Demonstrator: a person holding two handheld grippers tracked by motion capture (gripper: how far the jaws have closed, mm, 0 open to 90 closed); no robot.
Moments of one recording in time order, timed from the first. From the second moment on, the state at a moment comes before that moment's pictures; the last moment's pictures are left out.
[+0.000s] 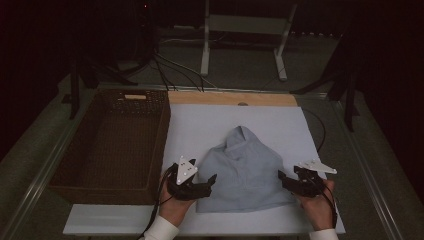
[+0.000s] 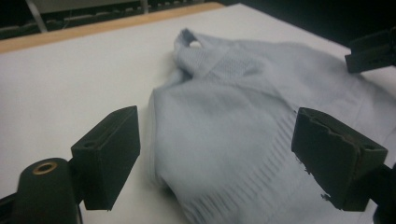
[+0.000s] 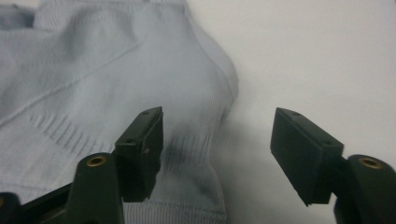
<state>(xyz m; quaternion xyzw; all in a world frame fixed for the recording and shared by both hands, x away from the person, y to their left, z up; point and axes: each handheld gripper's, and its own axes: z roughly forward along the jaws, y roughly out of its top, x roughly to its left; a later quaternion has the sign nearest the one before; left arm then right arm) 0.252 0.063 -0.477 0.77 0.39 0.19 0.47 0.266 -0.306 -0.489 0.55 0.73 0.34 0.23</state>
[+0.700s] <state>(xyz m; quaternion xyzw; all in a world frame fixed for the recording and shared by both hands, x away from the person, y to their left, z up) 0.247 0.065 -0.497 0.79 0.39 0.17 0.44 0.260 -0.304 -0.493 0.55 0.76 0.30 0.17</state>
